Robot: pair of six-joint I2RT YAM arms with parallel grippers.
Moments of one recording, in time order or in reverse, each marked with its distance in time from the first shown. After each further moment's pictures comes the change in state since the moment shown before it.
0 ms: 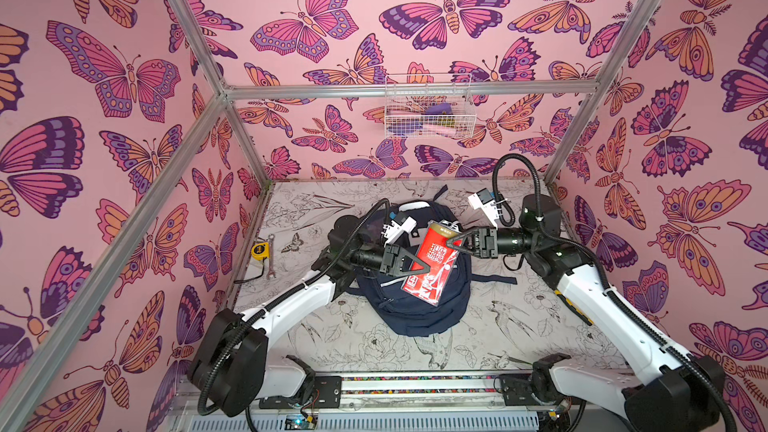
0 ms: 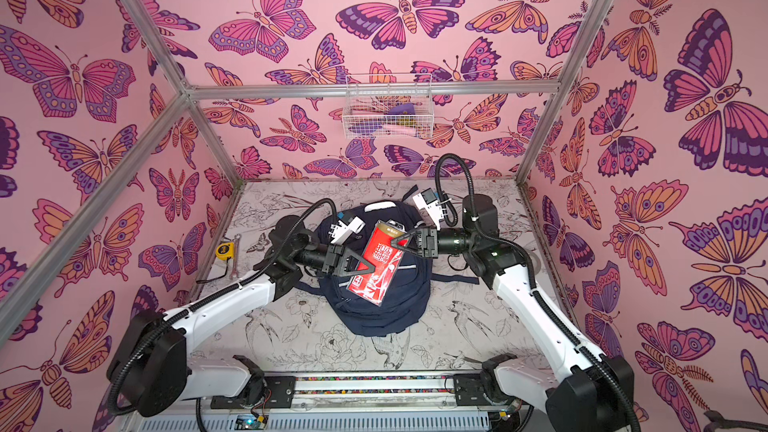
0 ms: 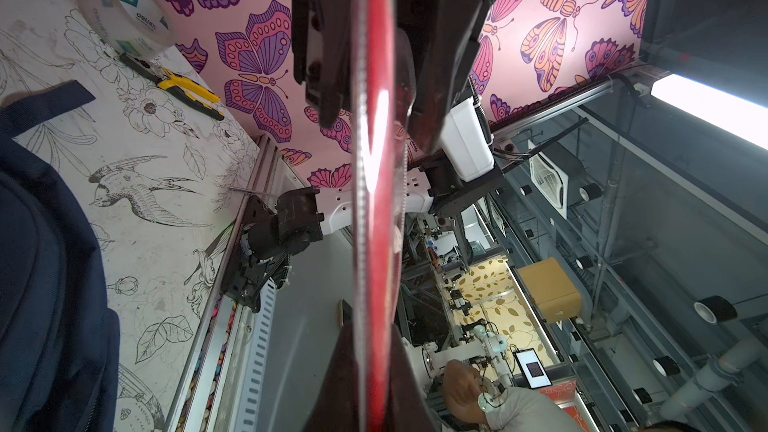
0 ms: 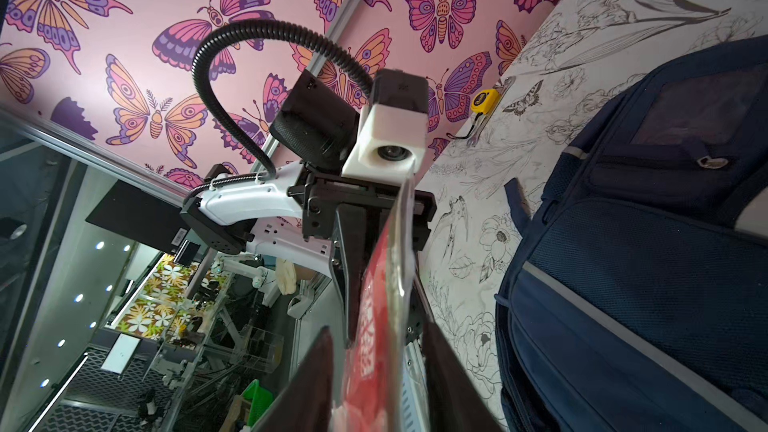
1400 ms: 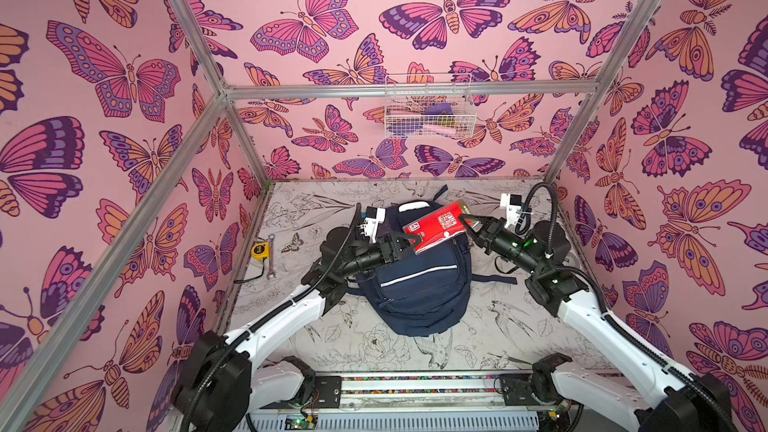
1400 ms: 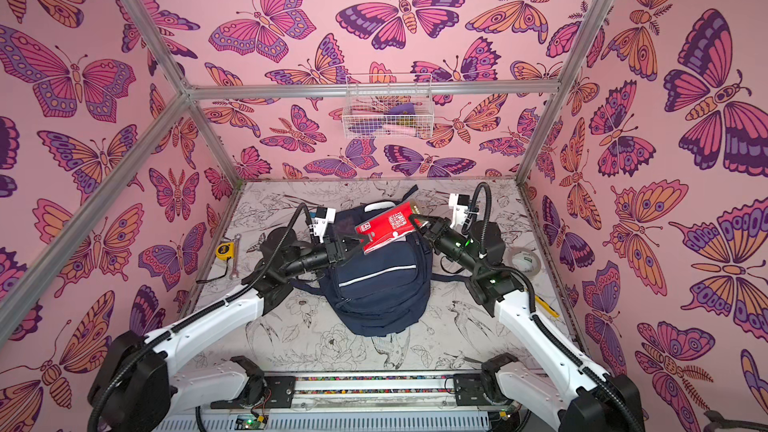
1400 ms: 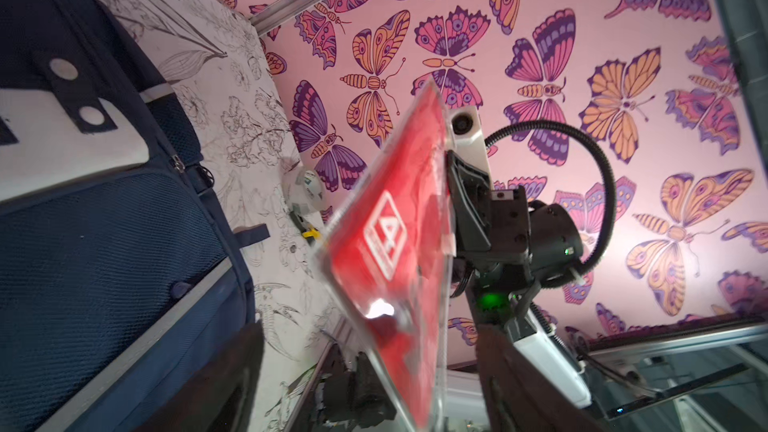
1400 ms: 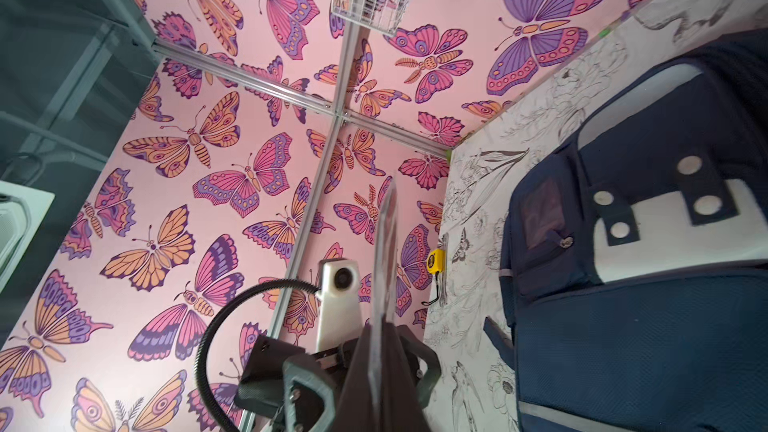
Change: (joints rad) left arm 0.000 -0.108 -0.116 -0.038 -0.652 -0.039; right arm 0.068 -0.146 -0.278 0.468 0.698 0.610
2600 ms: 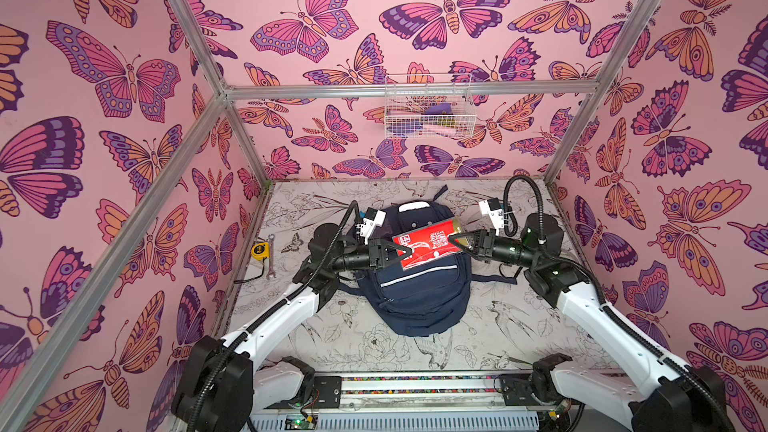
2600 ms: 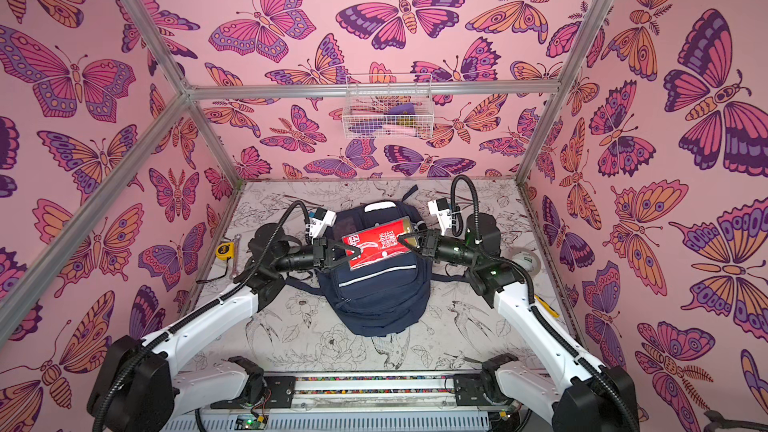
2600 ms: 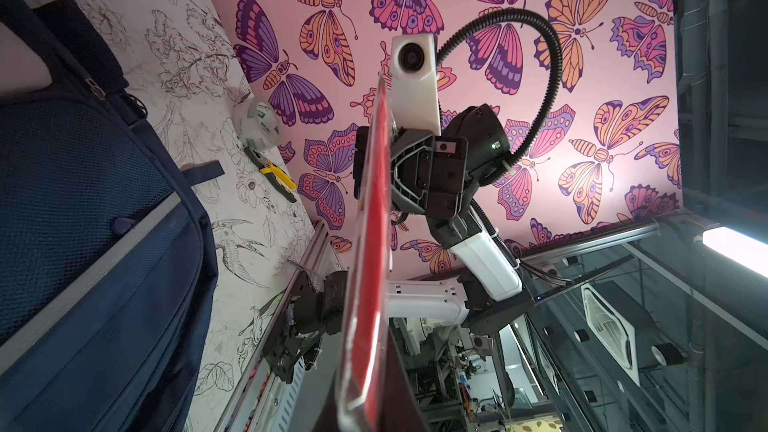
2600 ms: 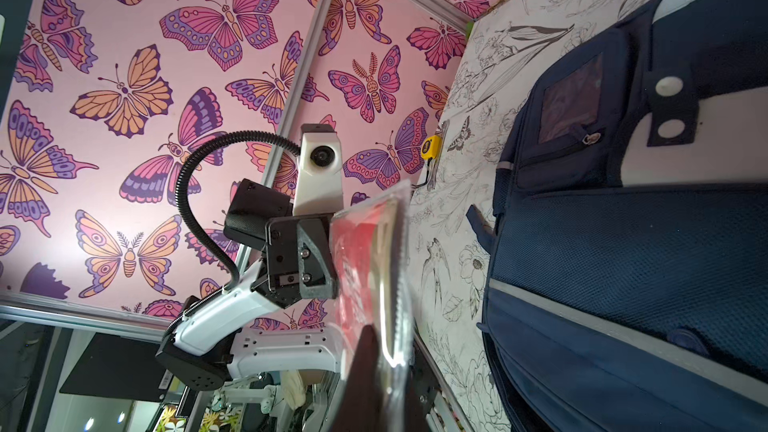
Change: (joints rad) left arm 0.109 -0.040 0.003 -0.036 0.371 -0.006; right arm -0.066 0.045 0.060 -0.224 -0.424 -0.270
